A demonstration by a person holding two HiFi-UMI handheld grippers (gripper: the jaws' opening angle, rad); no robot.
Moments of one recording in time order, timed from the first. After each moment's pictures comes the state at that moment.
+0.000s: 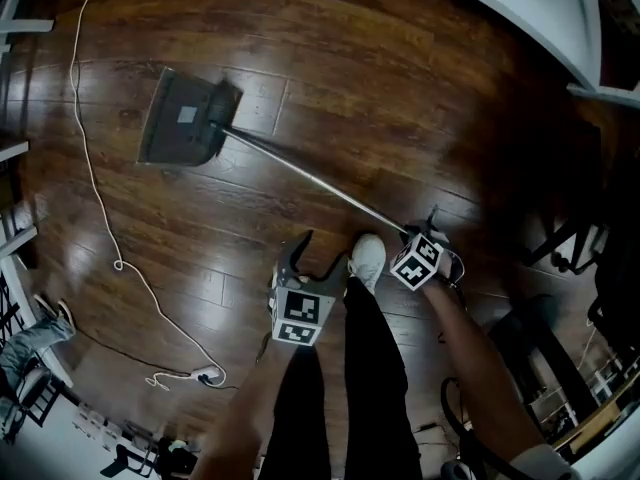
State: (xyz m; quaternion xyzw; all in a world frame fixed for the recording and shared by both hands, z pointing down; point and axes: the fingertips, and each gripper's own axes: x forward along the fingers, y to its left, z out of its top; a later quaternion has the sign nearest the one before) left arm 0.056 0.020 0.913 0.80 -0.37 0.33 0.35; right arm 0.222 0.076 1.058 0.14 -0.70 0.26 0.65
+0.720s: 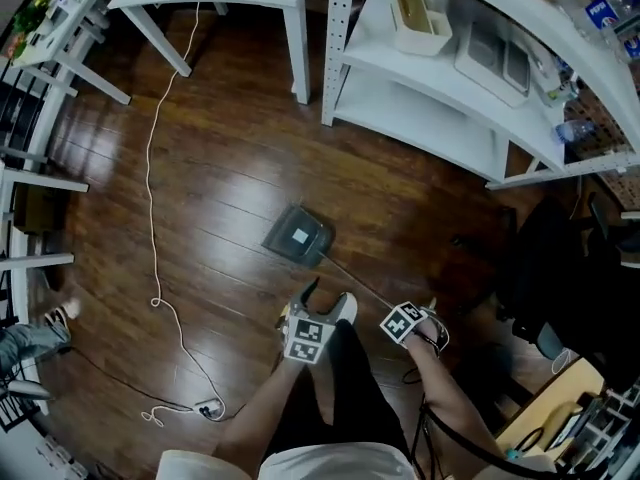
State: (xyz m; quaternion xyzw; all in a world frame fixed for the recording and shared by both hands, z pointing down) left arm 0.073 -0.038 0.590 0.83 -0.41 0.24 0.29; right arm 0.287 0.090 0.713 0.14 -0.58 0.31 0.74
